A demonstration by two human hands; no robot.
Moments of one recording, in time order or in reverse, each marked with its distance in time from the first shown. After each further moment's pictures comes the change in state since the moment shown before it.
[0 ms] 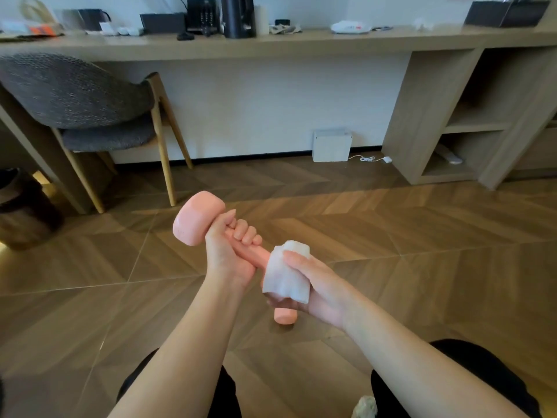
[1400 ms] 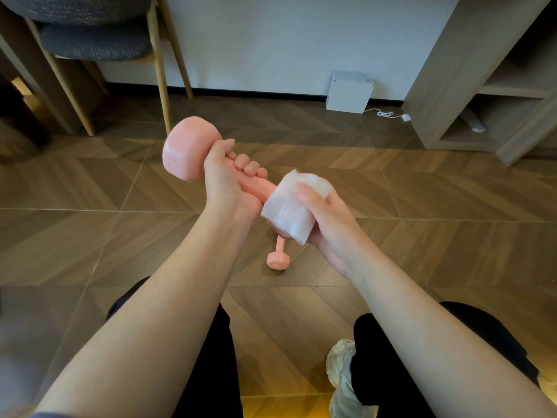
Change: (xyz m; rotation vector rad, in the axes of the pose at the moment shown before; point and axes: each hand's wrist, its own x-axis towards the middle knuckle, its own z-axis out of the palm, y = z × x) left_hand 0.004 -0.002 0.003 -0.125 0.140 -0.013; right_hand 0.003 0.000 0.000 -0.415 0.032 -0.329
